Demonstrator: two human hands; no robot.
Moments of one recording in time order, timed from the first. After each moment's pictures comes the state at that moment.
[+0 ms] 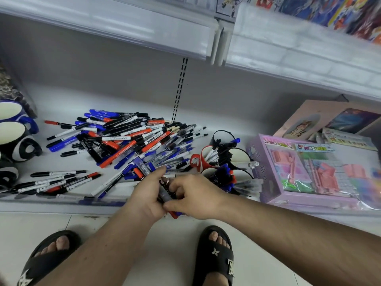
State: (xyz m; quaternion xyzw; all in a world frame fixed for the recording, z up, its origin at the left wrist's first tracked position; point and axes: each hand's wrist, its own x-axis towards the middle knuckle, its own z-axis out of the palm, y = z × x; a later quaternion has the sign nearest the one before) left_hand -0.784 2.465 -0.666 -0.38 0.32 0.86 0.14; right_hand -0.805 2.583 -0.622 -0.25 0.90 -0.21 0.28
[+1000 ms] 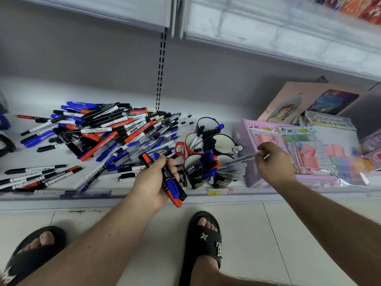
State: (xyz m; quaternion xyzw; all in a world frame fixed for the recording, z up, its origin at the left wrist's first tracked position) left_hand -0.786 2.512 -0.668 -0.36 0.31 0.88 0.08; right_hand -0.871 2.795 -0.653 0.02 0.98 -0.19 -0.10
